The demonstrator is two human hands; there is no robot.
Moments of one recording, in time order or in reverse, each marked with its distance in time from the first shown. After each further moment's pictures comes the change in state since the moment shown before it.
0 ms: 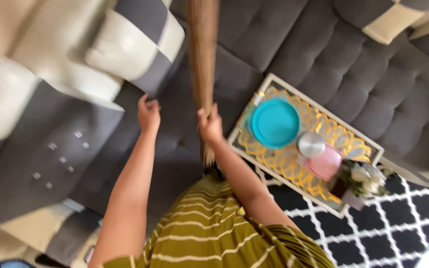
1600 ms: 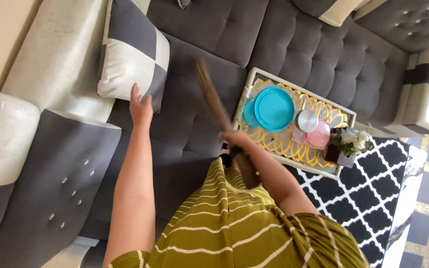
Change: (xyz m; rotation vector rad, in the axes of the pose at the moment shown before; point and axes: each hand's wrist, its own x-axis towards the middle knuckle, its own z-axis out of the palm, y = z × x) left_hand 0.094 0.024 -0.038 -0.199 -0.221 0.179; right_hand -0.044 -0.001 -0.067 -0.543 -0.537 0.802
